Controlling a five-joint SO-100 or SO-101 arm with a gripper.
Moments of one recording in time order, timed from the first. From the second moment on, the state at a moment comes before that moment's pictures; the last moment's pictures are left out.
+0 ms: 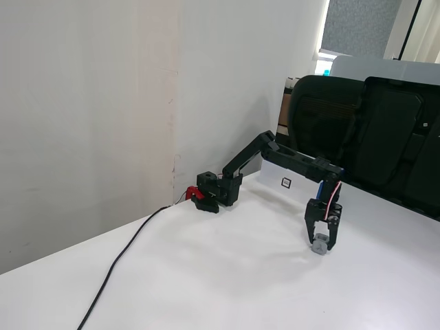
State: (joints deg) arm 5.2 54.8 51.8 89.0 -10.9
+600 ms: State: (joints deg) arm 3.4 58.3 42.5 104.7 -9.6
